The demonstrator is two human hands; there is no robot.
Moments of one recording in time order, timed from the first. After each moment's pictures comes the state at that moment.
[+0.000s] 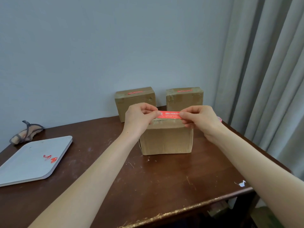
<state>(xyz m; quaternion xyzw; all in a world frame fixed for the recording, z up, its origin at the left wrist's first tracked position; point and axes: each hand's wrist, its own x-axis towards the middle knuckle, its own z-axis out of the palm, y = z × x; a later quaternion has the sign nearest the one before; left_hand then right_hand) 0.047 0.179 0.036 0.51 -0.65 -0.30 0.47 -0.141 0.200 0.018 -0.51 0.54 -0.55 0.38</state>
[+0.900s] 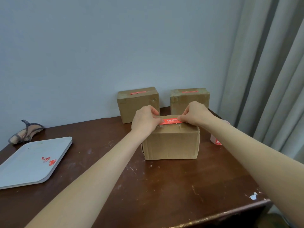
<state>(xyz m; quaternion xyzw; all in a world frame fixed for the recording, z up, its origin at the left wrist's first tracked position) 0.040 0.118 0.016 0.61 -0.71 -0.16 0.33 -0.136 0.121 0.024 -0.63 0.71 -0.24 0.17</state>
